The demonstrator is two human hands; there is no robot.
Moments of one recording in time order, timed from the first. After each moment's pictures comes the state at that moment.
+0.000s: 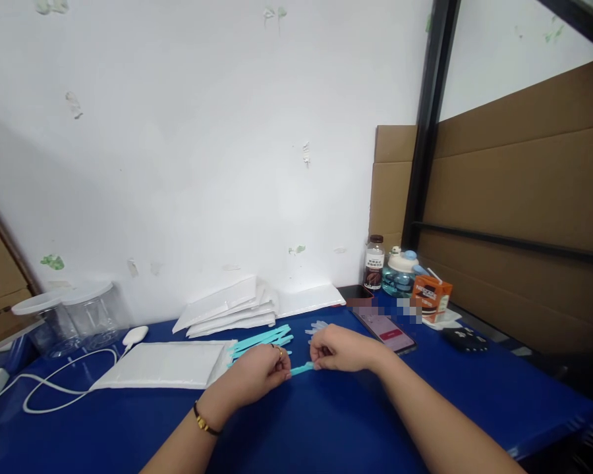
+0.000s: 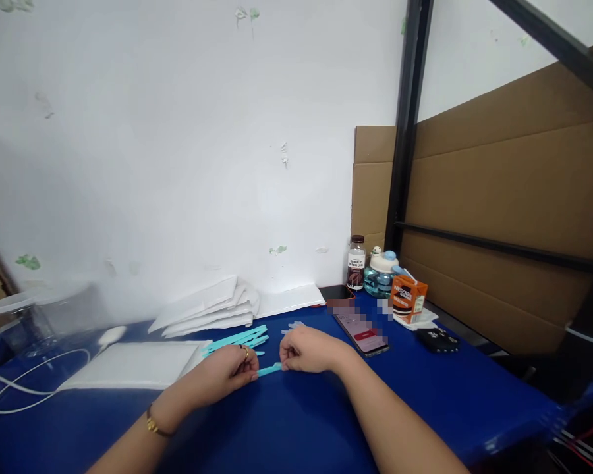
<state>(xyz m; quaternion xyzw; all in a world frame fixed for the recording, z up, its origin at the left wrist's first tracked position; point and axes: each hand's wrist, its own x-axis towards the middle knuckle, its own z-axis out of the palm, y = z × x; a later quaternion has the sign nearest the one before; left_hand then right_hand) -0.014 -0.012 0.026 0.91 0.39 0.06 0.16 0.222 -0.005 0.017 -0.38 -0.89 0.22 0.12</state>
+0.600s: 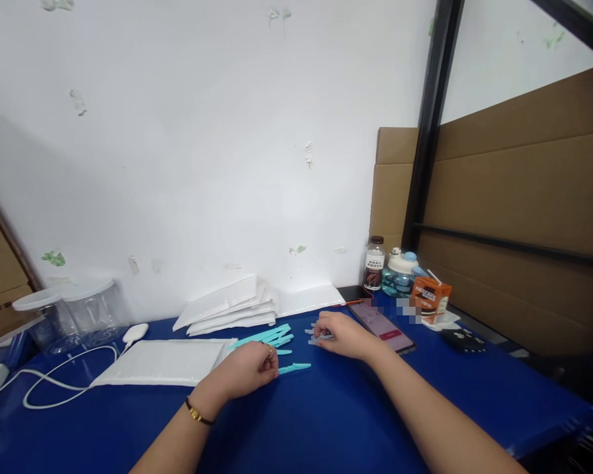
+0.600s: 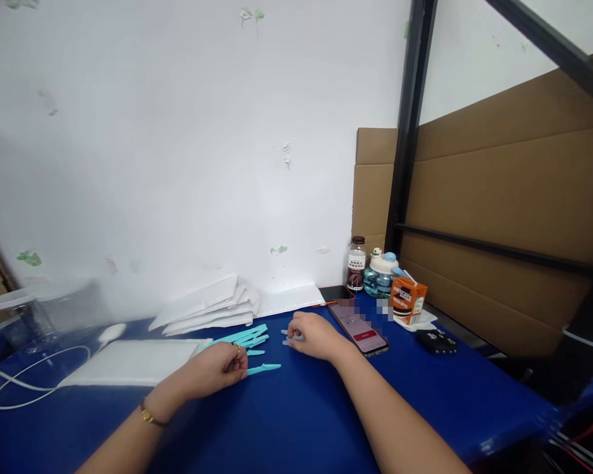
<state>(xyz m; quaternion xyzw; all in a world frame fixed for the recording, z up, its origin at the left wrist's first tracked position) -0.031 -0.003 0.022 0.89 0.42 0.05 0.16 0.233 0.015 0.004 -0.46 -0.86 0.08 0.20</state>
